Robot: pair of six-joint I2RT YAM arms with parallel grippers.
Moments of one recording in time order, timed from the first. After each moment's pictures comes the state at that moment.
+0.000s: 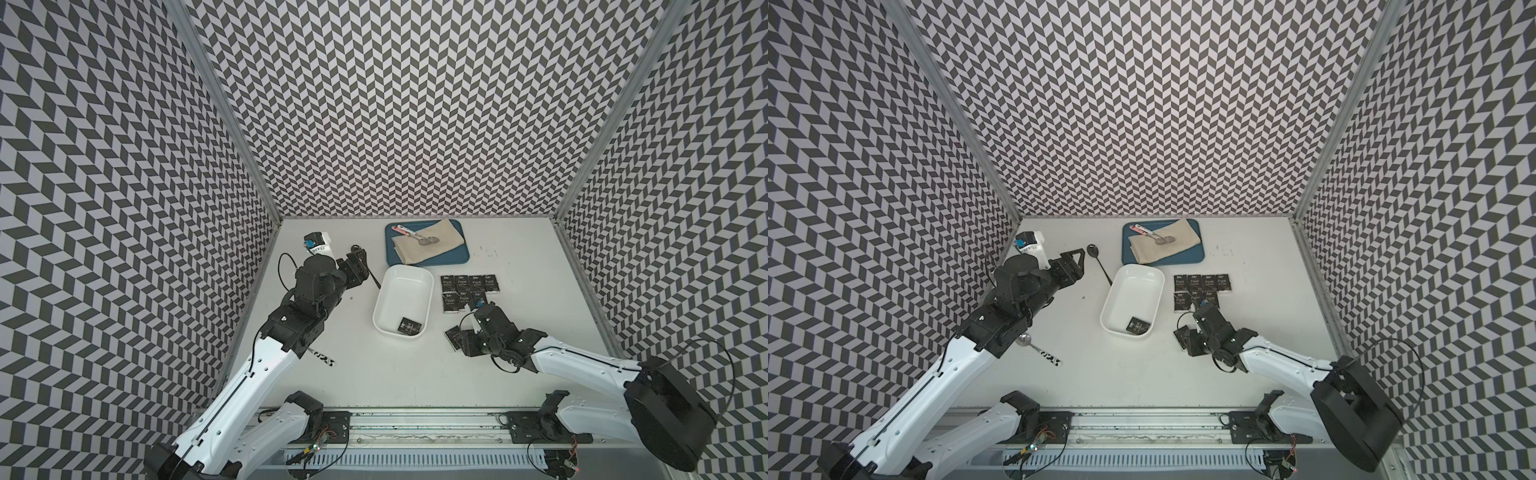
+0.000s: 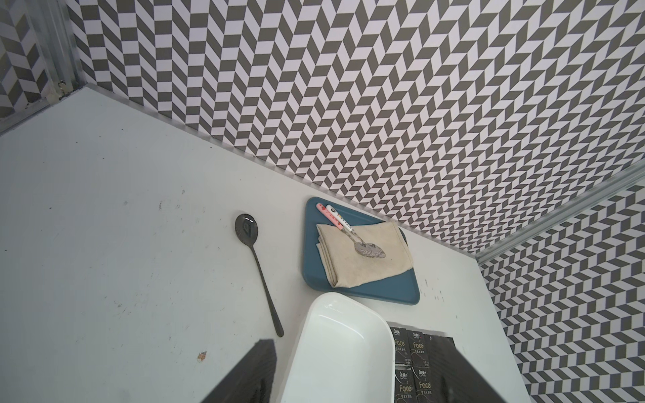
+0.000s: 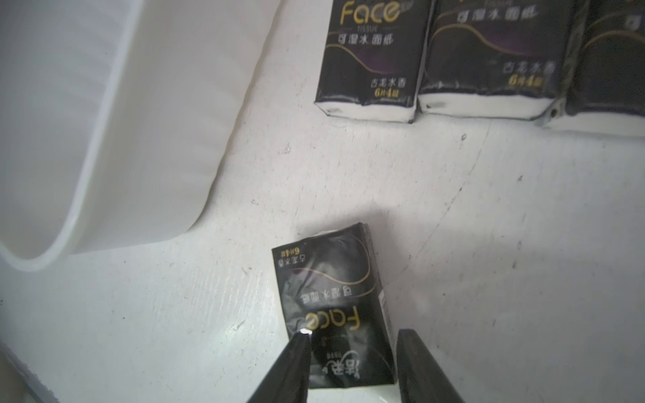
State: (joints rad) left arm -0.47 0.93 0.95 -0.34 -0.21 -0.65; right arm 0.69 1.23 0.47 -0.20 -0.06 0.52
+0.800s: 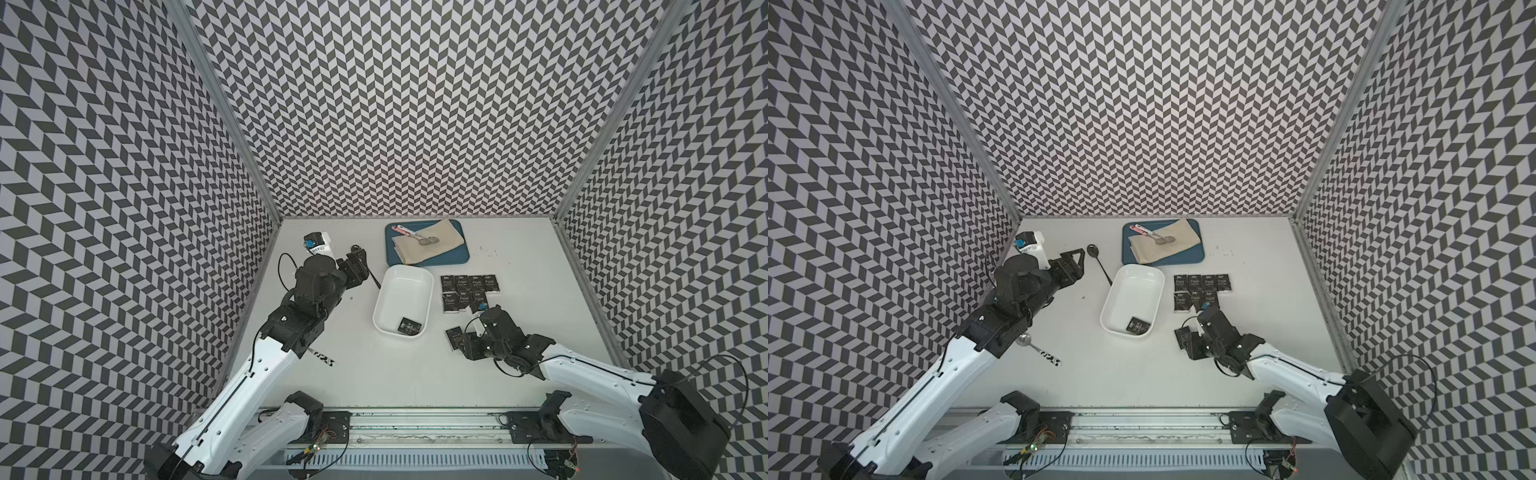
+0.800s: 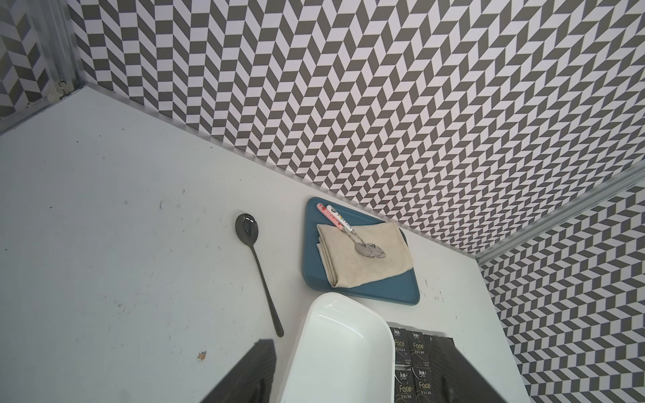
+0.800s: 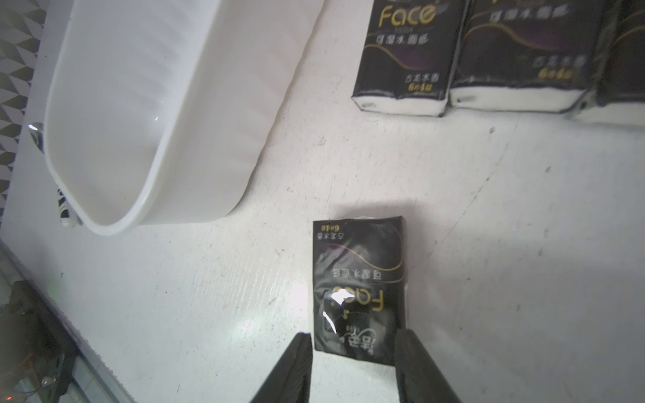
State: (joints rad) left arm -0.47 0.93 0.95 -0.34 -0.21 -0.65; right arm 0.69 1.12 0.43 -0.20 -0.10 0.52
